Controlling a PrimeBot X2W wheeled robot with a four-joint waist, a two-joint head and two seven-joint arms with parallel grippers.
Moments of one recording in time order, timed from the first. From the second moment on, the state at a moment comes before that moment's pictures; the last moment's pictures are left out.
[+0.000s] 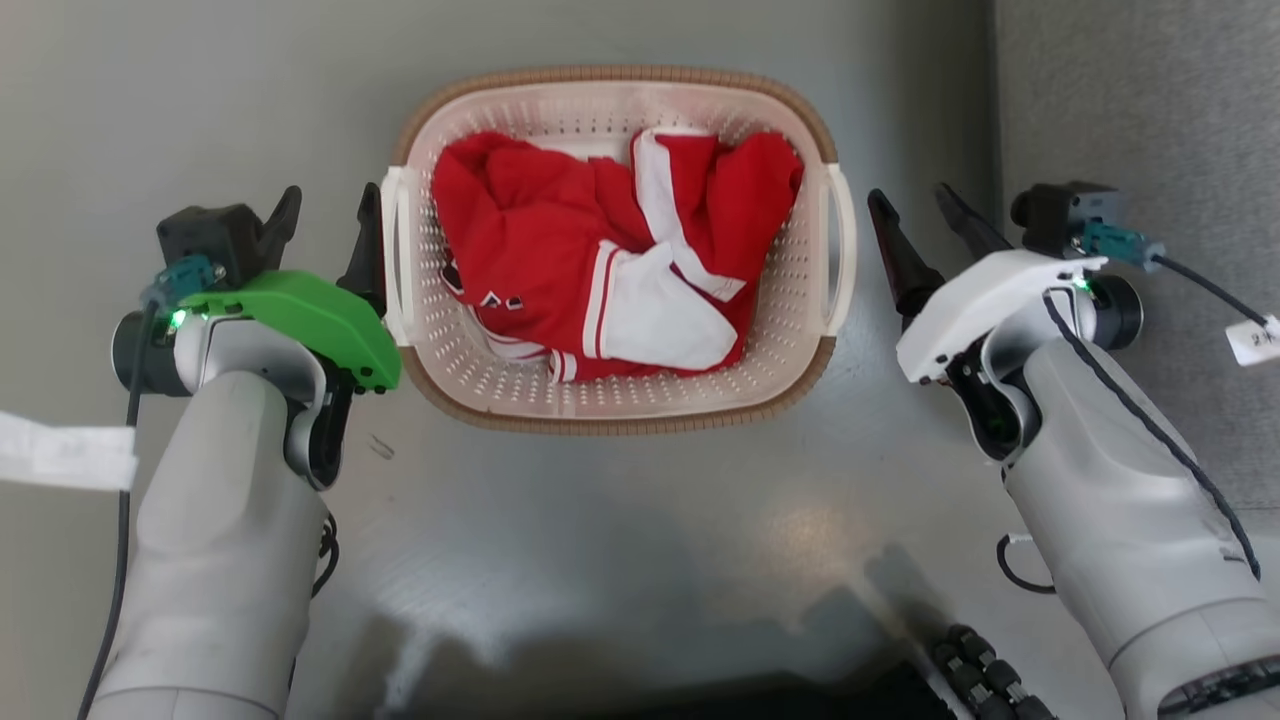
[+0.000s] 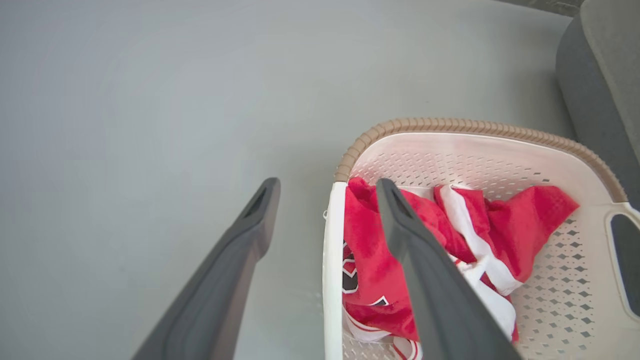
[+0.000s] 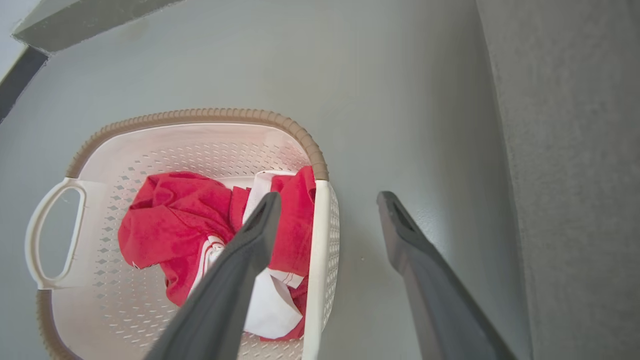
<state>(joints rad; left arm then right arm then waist) -0.70 0.03 -0.18 0.74 -0.35 -0.11 -0.16 -0.66 -0.08 0.31 0.80 0.41 0.11 -0.17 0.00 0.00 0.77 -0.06</state>
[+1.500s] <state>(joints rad) -0.91 0.02 -0.43 0.99 -0.49 -0.12 -0.08 -0.87 -0.07 0.53 1.02 0.55 0.12 -0.15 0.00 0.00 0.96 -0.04</state>
